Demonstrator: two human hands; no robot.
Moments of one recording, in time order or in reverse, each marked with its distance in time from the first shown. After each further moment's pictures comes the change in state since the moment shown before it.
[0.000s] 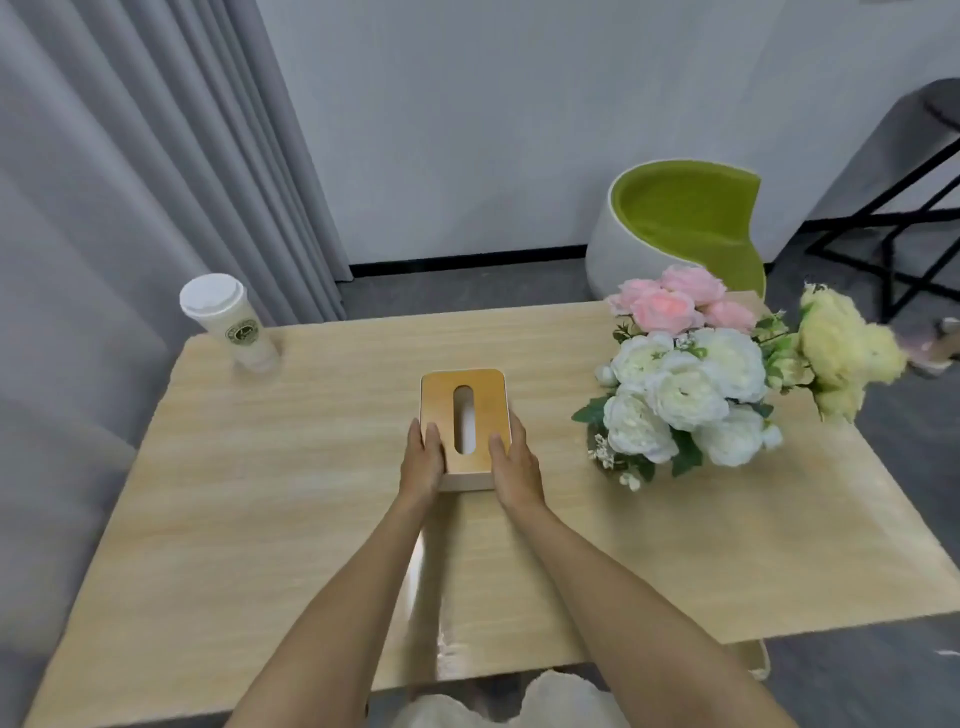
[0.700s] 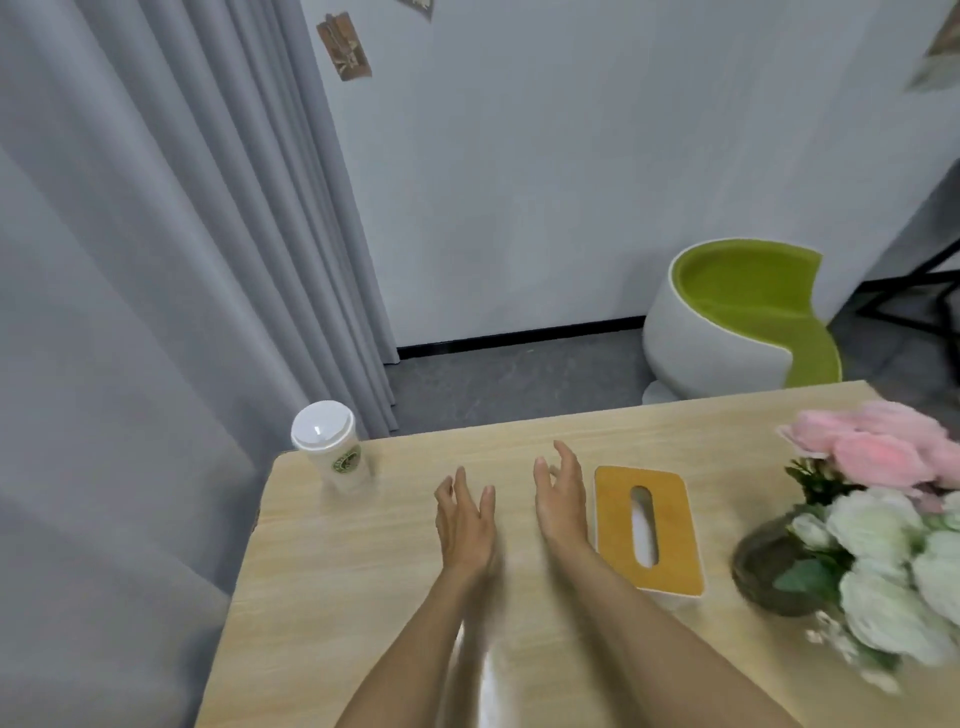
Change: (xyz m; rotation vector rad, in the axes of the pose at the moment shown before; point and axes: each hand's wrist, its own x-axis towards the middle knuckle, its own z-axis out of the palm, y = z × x) left_hand 0.104 0.049 -0.113 0.321 0.105 0.223; right_hand 0.094 -0.129 0.111 0.160 0.203 -0.136
